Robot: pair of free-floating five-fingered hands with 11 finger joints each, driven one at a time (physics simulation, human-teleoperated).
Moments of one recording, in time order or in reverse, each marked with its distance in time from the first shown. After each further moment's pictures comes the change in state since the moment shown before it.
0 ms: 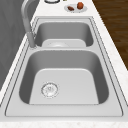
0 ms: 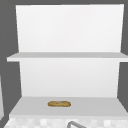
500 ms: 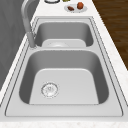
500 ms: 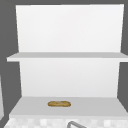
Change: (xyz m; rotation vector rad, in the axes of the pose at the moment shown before) left hand 0.000 0.000 0.000 0.000 0.000 0.000; right hand 0.018 0.010 0.003 -0.015 0.055 0.030
